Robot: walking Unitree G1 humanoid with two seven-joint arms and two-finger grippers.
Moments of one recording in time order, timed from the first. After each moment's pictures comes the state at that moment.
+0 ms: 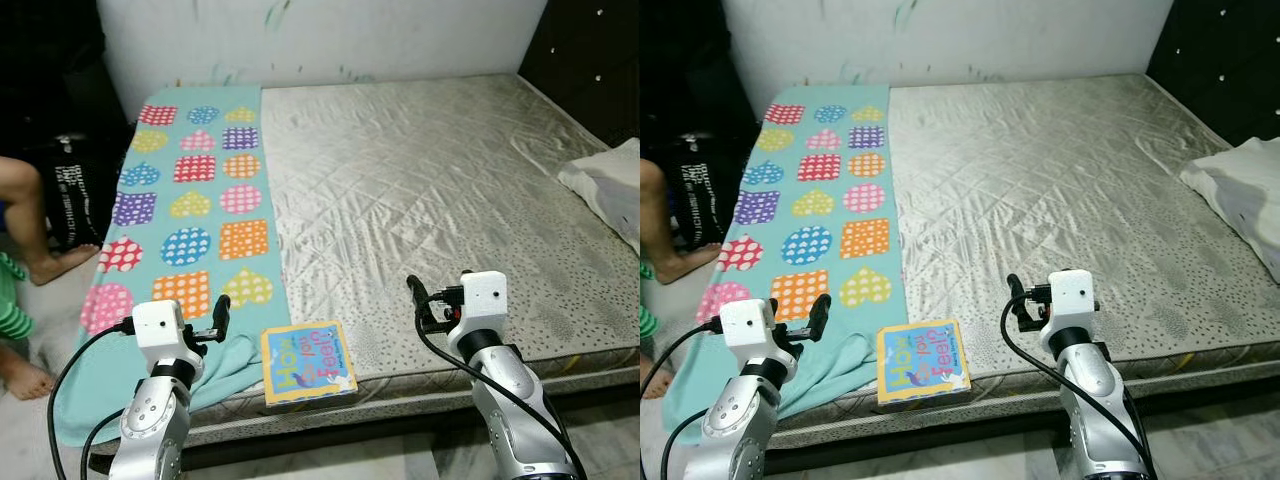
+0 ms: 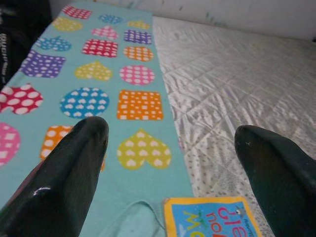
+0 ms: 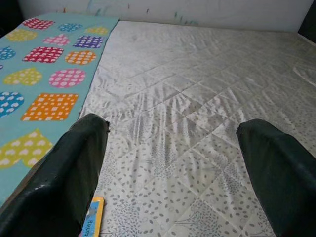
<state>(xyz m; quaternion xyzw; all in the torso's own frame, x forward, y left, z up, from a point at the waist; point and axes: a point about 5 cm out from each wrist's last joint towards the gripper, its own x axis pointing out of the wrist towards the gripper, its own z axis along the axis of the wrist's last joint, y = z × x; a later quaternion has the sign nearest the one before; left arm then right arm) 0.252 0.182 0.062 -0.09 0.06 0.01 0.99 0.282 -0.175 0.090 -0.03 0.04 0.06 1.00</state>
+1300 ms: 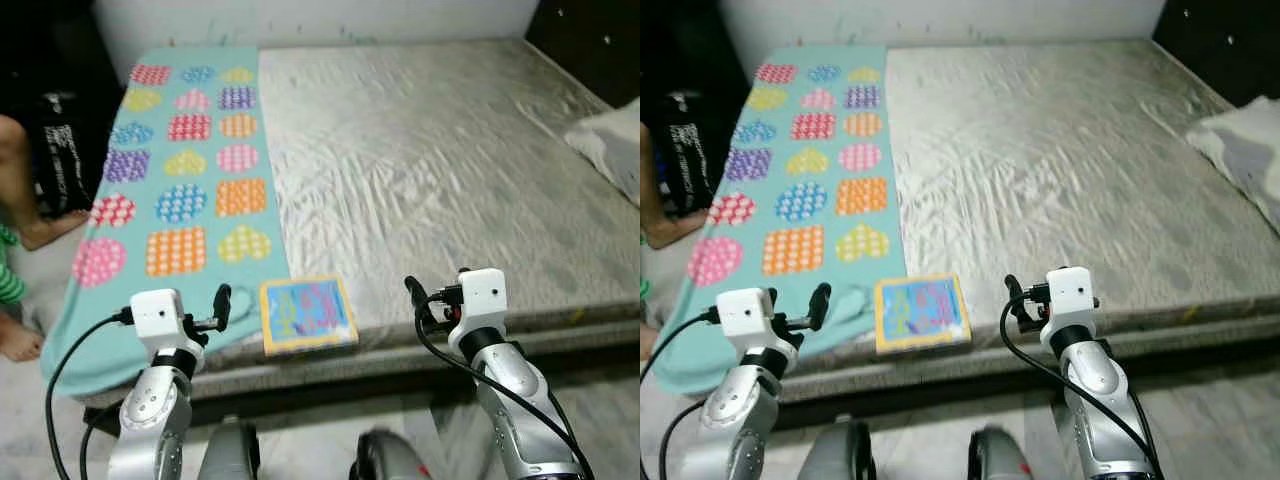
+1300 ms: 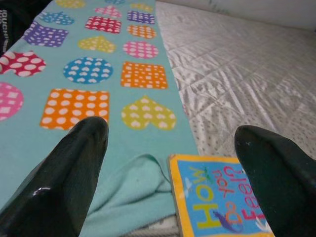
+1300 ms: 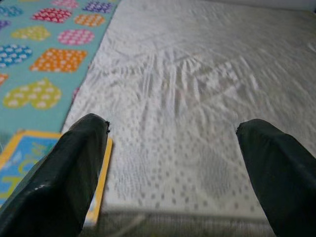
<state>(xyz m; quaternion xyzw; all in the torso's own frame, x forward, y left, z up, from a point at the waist) 0.256 0.181 0.080 -0.09 0.04 0.01 0.99 0.281 -0.176 0.093 -0.05 0.05 0.08 0.99</state>
